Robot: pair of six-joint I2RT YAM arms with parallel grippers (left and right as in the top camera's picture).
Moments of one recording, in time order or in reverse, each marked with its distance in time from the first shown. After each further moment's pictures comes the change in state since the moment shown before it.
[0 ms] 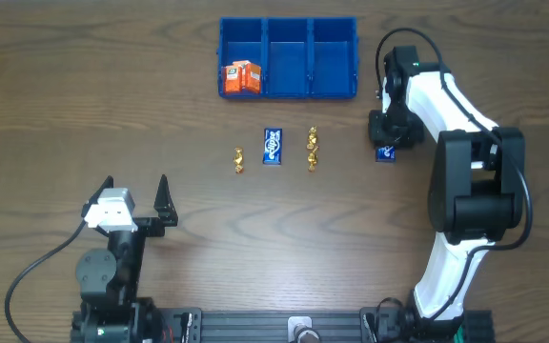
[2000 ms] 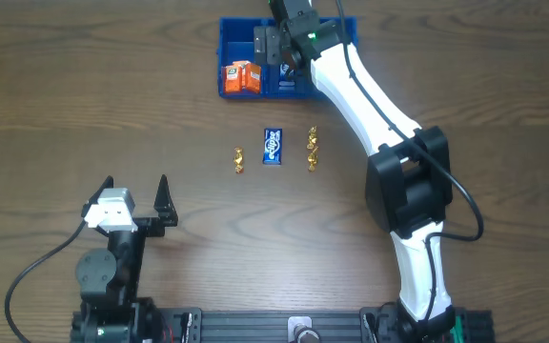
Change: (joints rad) left arm 0.000 0.000 0.000 0.000 0.000 0.000; right arm 0.389 0.159 0.574 0.264 0.122 0.240
